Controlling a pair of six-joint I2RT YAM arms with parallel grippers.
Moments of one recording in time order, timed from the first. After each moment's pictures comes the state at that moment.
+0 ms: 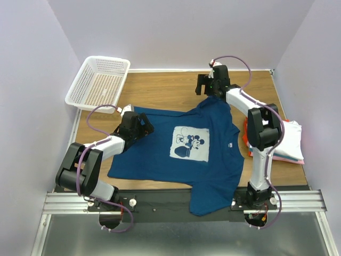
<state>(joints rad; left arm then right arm) -0.33 1.46 0.59 0.18 -0.06 -0.71 0.29 2.15 1.65 -0.12 -0.07 0.24</state>
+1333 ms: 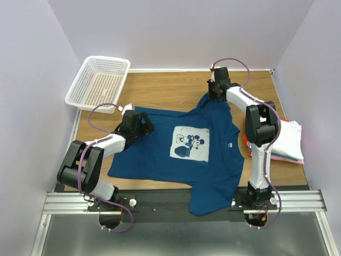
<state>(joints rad) -0.33 1.49 0.62 0.18 -0.05 -0.70 0.26 2.18 1.68 -0.29 0.04 0.10</state>
